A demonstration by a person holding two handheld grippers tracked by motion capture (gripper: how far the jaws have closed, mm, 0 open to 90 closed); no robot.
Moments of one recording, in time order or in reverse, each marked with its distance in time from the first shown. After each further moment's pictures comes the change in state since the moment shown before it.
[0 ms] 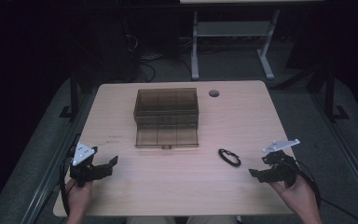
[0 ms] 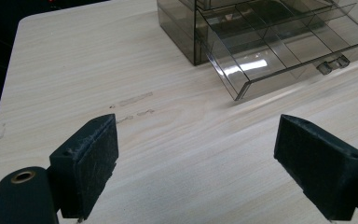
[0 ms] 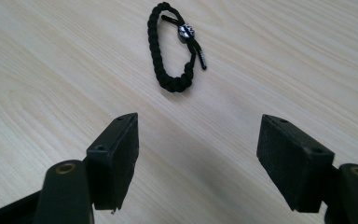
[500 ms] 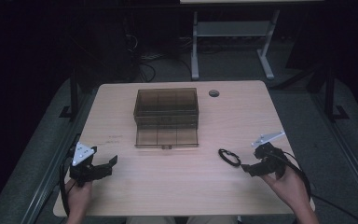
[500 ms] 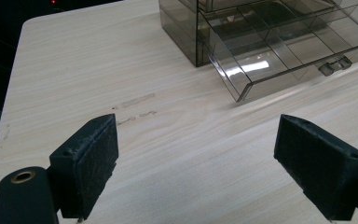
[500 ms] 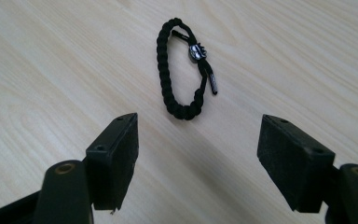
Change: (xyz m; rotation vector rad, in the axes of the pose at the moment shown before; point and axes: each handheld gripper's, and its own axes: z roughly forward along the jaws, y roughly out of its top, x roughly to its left) left arm 0.001 0.000 -0.001 -0.010 0.008 0.006; right arm 0.005 0.029 0.016 0.052 0.010 -0.057
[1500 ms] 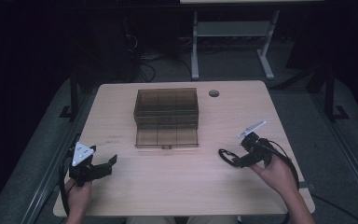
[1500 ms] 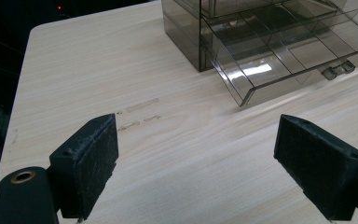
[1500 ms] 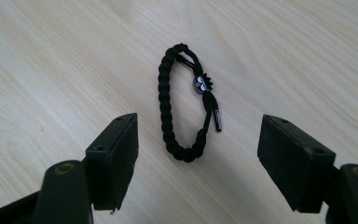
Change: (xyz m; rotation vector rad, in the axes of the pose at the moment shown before) left arm -0.001 0.002 -0.002 -0.012 0.017 0.002; right arm 0.001 0.039 0.022 0.078 0.012 -0.071
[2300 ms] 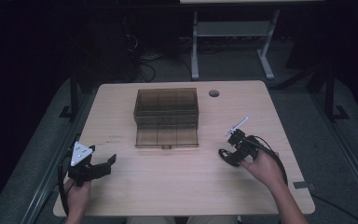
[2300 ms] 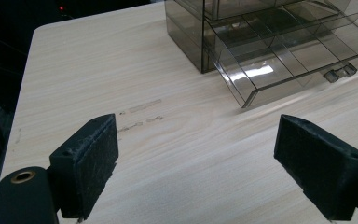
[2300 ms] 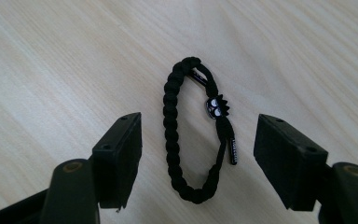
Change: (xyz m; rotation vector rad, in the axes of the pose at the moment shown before) left arm 0.001 0.000 -0.001 -0.010 0.003 -0.011; right arm 0.004 0.026 0.032 0.107 0.016 -0.013
